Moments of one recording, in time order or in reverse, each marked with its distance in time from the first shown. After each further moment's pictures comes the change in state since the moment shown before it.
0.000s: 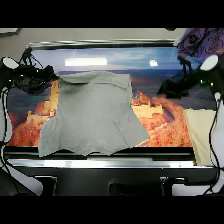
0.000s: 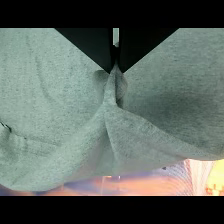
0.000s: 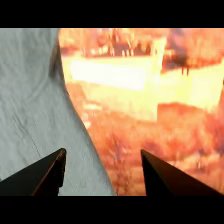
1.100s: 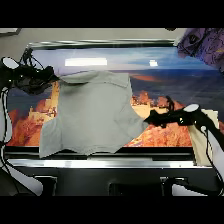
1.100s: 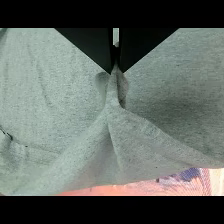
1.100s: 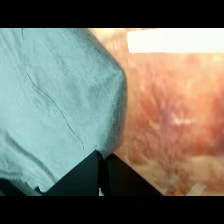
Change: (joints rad) left arm 0.000 0.000 0.000 -0.001 -0.018 -0.010; right arm 0.000 0.132 -0.647 0.433 -0.384 -0.170
